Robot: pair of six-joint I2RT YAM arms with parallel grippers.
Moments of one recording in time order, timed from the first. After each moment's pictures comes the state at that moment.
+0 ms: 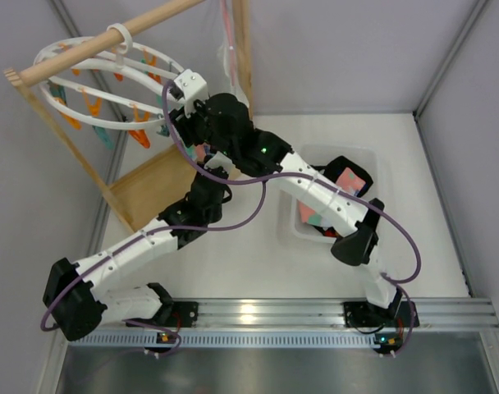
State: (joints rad) left arm -0.79 1.17 0.89 0.02 -0.84 0.19; right arm 1.04 2.11 2.46 -0.41 0.22 -0.12
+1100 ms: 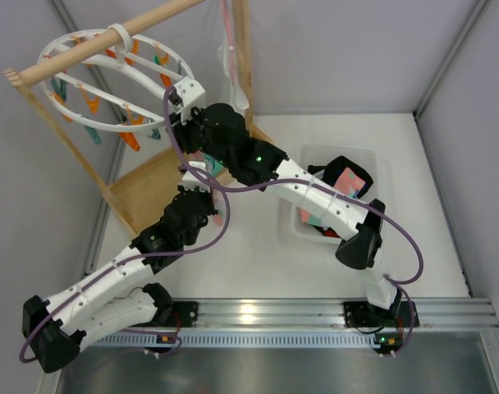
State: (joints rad) left arm -0.79 0.87 0.70 -0.07 -0.63 -0.18; right arm 1.08 2.08 2.34 -0.28 0.21 -0.02
